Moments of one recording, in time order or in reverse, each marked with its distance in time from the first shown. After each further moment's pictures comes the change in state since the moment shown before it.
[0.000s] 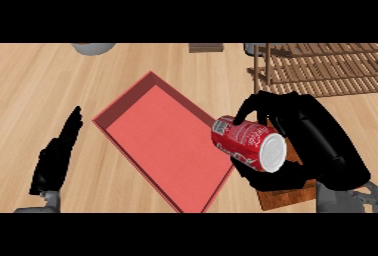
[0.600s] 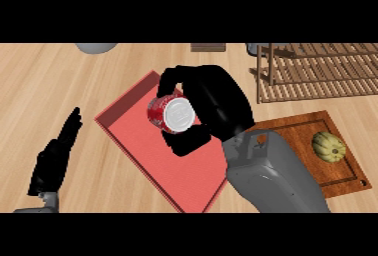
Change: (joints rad) left arm 0.005 -0.006 0.020 0.012 -0.008 -0.026 -0.029; right arm -0.358 0.109 0.197 0.412 0.024 -0.192 0.218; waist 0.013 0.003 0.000
